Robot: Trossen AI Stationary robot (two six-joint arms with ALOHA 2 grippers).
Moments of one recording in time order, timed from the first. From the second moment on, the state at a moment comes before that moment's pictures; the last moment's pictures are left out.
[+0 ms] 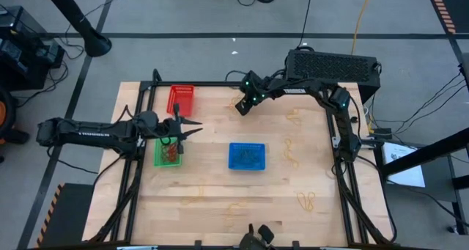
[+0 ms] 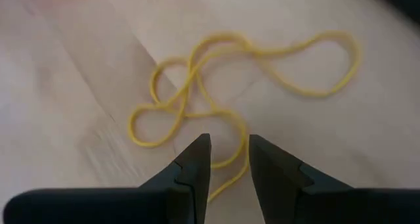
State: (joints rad) left arm 0.11 0.77 0.35 0.30 -0.04 0.40; right arm -0.58 2.12 1.41 -0.29 -0.18 0.23
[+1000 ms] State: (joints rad) left arm 0.11 0.77 0.35 0.35 0.00 0.44; right arm -0.44 1.99 1.41 -0.43 -0.07 0.17
